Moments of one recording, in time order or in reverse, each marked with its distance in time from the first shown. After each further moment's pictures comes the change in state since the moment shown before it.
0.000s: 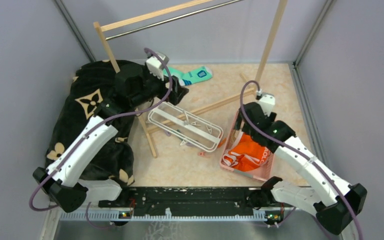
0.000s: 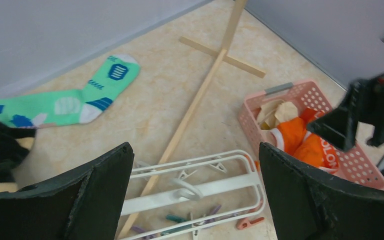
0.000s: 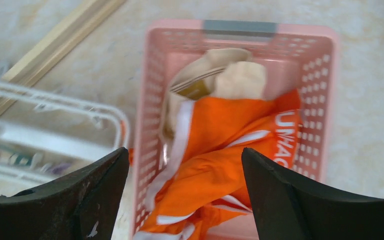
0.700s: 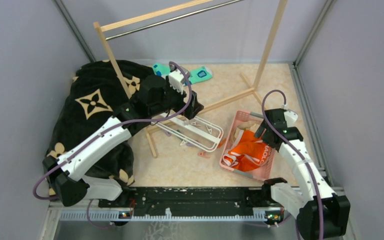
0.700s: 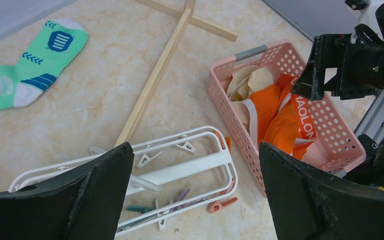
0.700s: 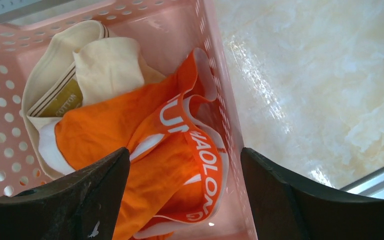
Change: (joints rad) left arm -0.200 0.072 -0.081 0.033 -0.057 -0.055; right arm -0.542 -0.045 -0.238 -0.009 -0.202 -0.042
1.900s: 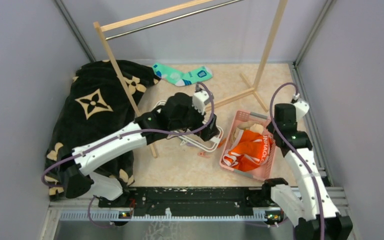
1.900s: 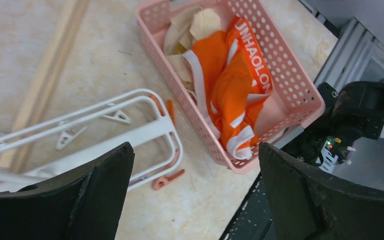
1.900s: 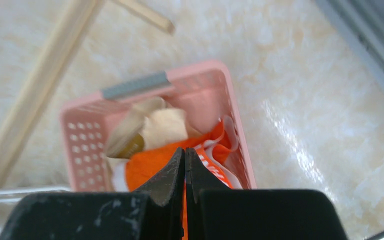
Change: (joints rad) left arm -0.184 0.065 -0.049 -0.019 -0.022 -0.088; right arm -0.066 -0.074 0.009 0.178 0.007 -0.064
